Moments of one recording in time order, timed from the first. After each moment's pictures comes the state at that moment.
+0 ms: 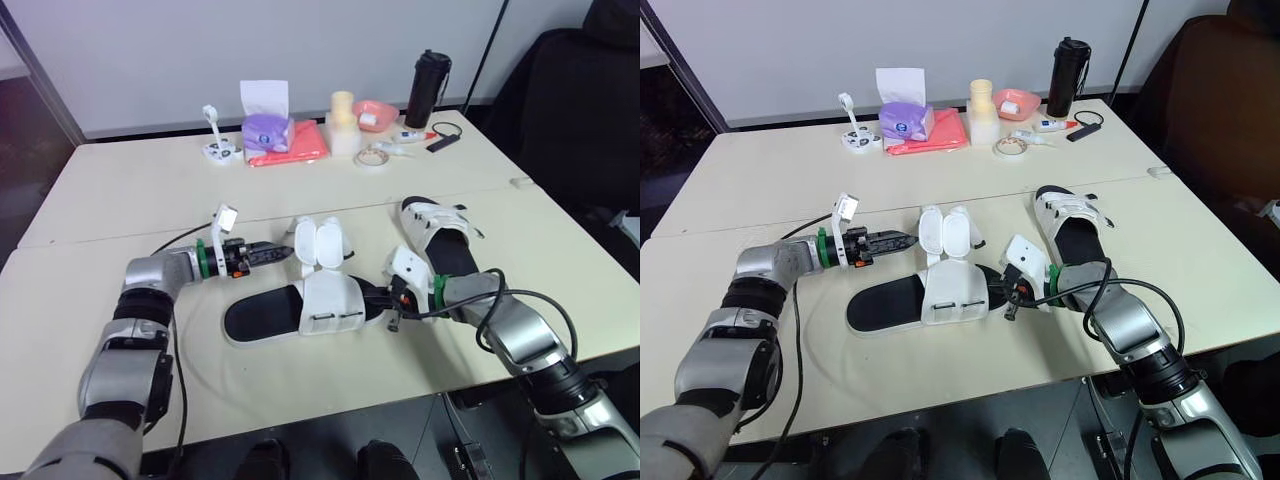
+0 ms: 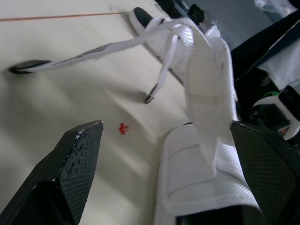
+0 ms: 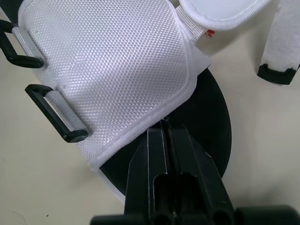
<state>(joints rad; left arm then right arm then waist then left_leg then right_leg) -0.90 0.49 0.06 0.80 -0.43 0.66 -1.23 -0.49 -0.65 0.27 -0.13 0.20 0.61 0.91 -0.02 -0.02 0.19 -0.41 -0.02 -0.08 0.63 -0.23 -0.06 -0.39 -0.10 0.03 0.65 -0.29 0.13</state>
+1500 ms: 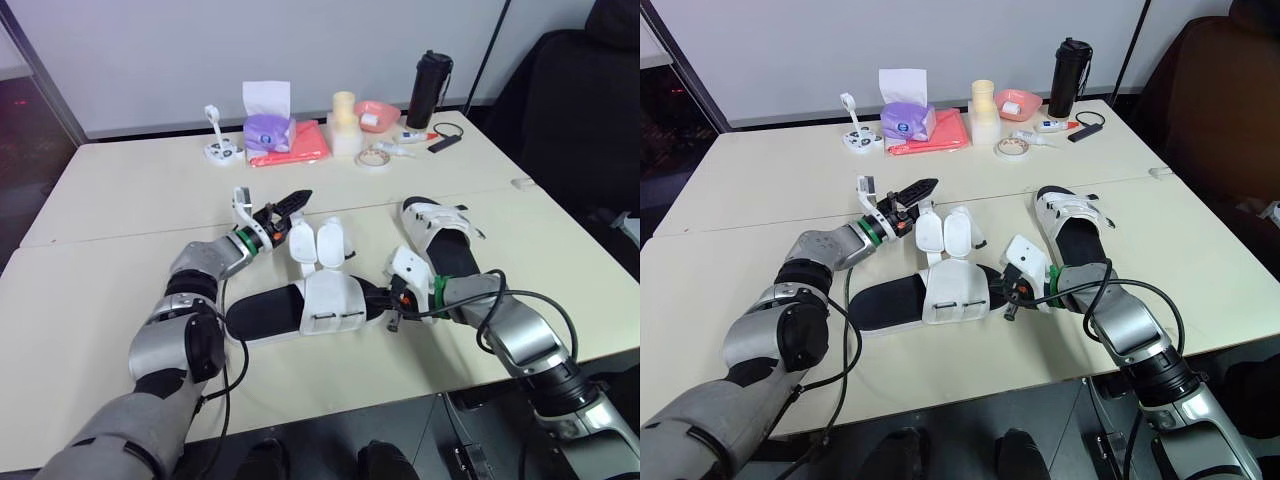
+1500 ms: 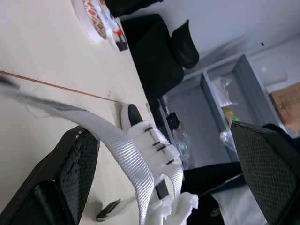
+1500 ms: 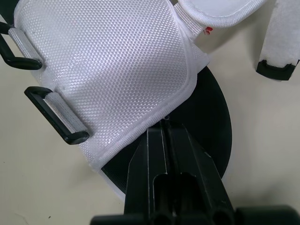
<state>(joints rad) -1.10 0.21 0.51 1.10 -0.65 0.72 -0.75 -0.48 -0.65 0.26 -0.16 0.20 0.66 0.88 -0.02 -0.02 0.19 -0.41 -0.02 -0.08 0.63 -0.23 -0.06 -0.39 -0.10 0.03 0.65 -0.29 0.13</state>
